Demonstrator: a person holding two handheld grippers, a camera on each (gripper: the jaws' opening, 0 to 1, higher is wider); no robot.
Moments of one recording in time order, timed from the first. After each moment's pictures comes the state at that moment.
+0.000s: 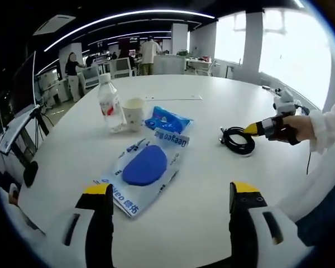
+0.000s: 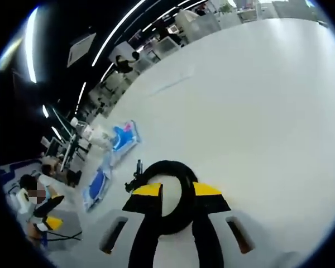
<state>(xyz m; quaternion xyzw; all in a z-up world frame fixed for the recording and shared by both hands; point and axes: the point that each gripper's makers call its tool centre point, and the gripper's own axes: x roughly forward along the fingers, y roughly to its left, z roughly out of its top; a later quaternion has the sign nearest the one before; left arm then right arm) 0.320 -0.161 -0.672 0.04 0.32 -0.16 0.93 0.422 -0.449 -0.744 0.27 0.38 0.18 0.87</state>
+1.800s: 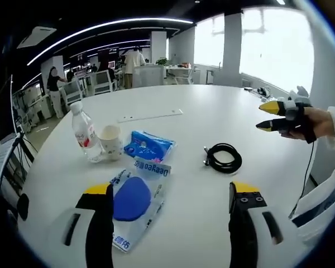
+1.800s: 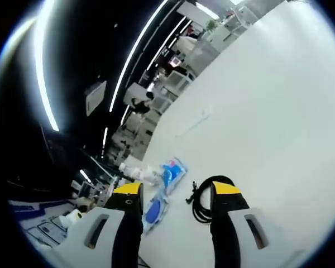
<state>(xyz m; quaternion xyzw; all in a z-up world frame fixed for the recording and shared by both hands) 0.357 -0.198 -0.638 0.06 0.28 -0.24 0.93 0.371 -0.463 -0.633 0.40 0.28 0.18 0.85</state>
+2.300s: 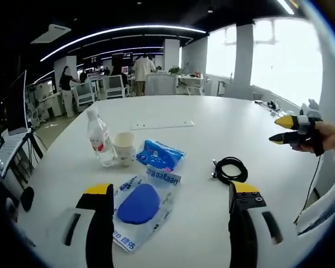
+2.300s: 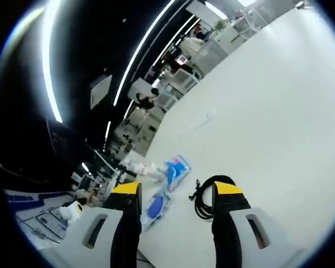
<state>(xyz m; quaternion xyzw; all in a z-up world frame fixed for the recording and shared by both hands) 0.354 -0.195 -0.608 0.03 0.26 -0.18 0.95 0.370 -0.477 -0.609 0.39 0.27 0.21 0.85</state>
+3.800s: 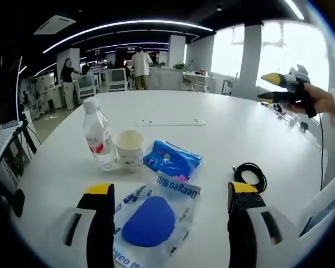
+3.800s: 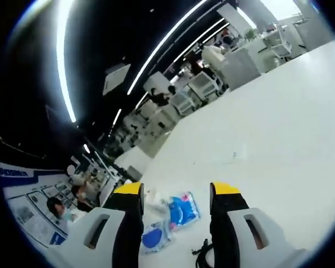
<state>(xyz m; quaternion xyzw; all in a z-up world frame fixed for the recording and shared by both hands) 0.433 -0.182 -0.649 0.01 0.28 -0.20 0.94 0.513 -0.448 -0.554 0.32 0.25 0.26 0.88</state>
